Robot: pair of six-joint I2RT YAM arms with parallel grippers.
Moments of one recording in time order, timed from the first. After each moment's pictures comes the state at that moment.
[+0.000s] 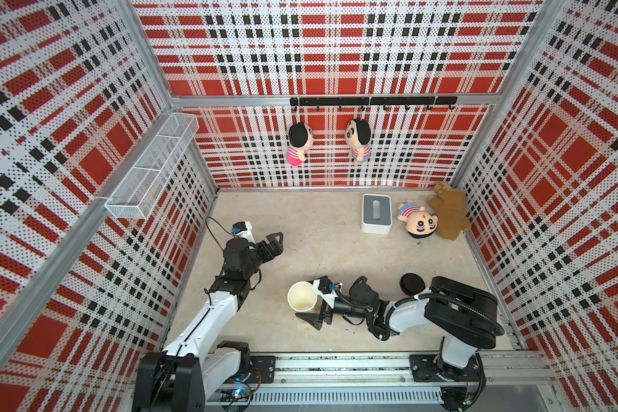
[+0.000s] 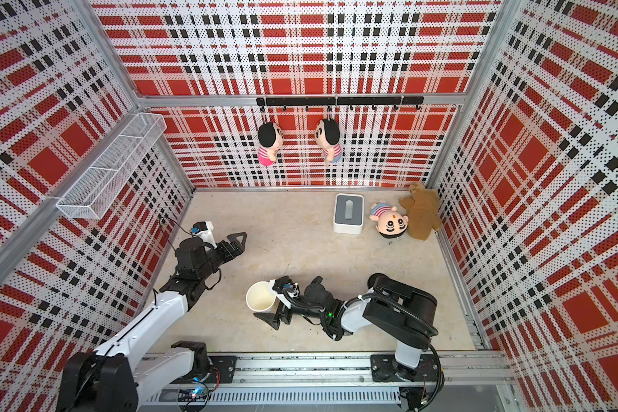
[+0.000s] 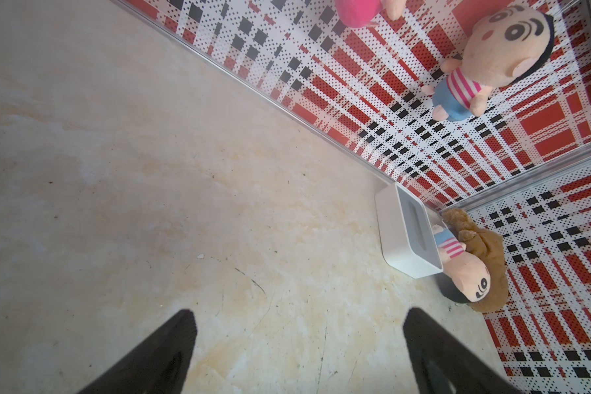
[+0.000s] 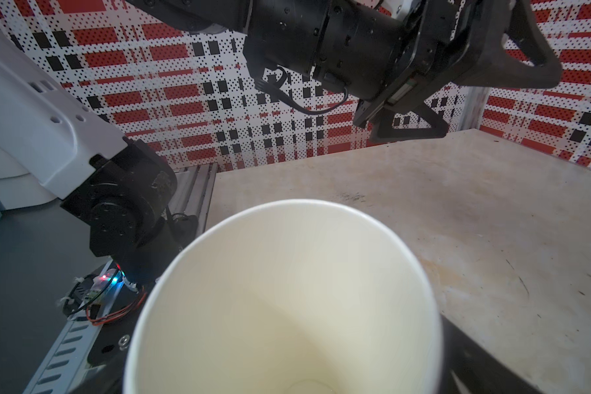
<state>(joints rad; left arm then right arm) -0.11 1.06 0.52 0.16 0.21 -0.61 1.12 1.75 0.56 1.13 -0.26 0.04</state>
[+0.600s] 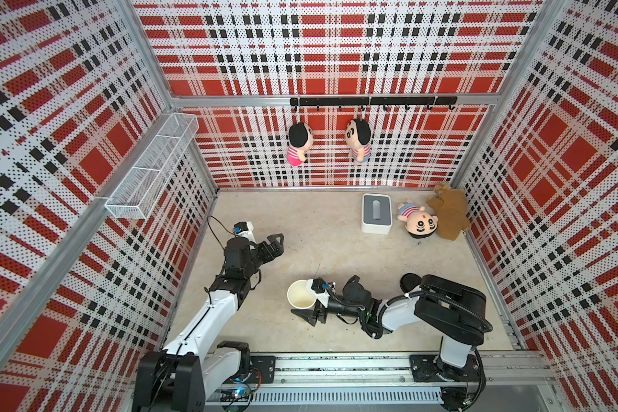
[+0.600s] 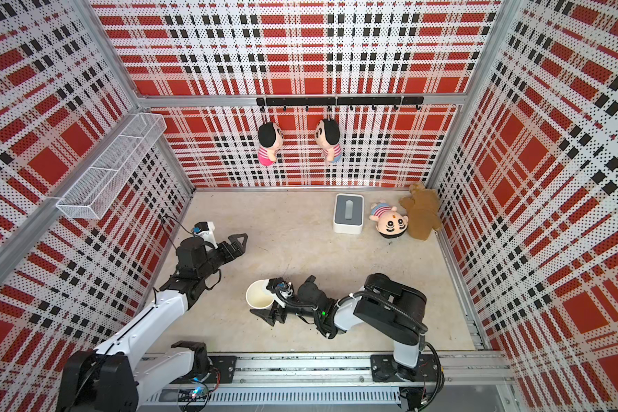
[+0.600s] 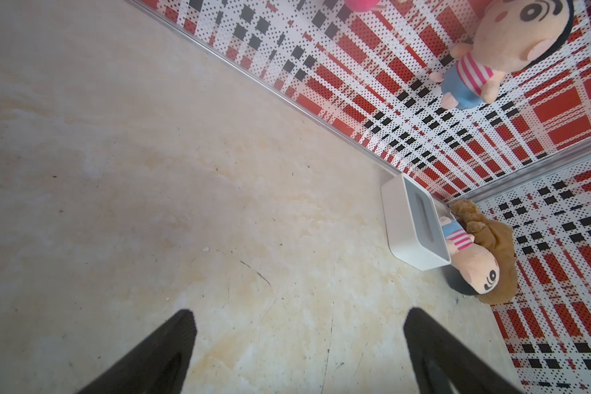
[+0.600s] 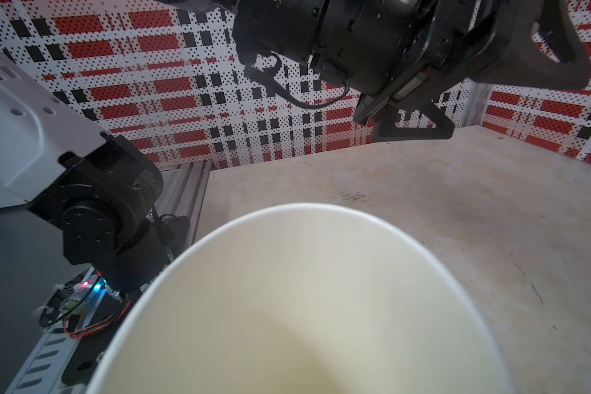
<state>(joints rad) -0.11 1.07 0.53 0.13 0.21 -0.58 1.13 1.80 0.61 1.11 -0.23 0.02</state>
